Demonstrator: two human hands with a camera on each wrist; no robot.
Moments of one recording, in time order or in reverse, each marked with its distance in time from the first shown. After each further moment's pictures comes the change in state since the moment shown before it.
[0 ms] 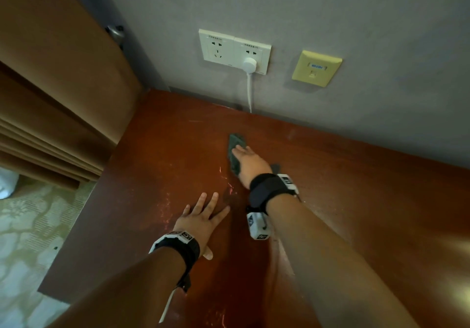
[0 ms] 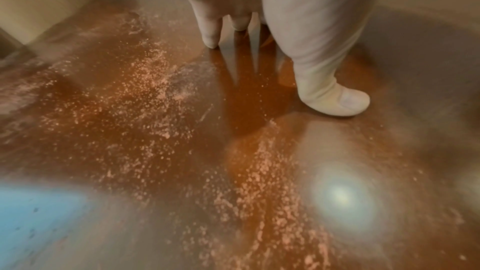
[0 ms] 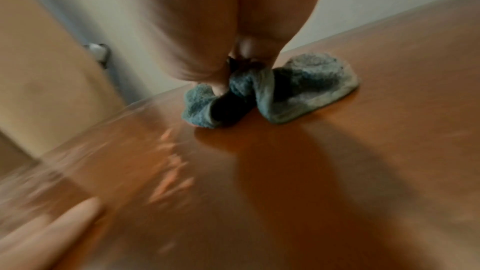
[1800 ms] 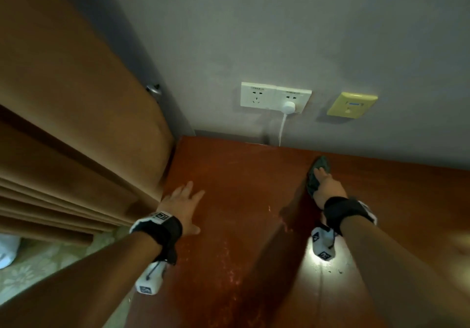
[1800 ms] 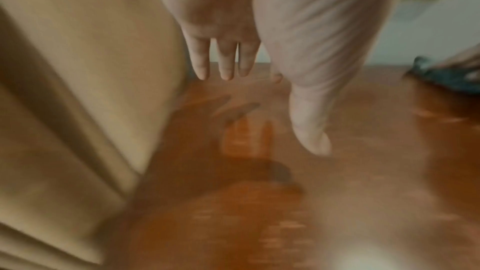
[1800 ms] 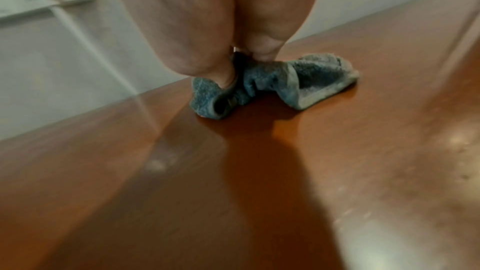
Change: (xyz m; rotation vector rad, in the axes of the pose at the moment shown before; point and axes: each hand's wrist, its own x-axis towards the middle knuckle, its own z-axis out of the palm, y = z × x) left_hand -0.004 -0.230 -0.082 -0.025 0.239 -0.077; right_hand -0.006 0.017 -0.040 0.111 0.057 0.615
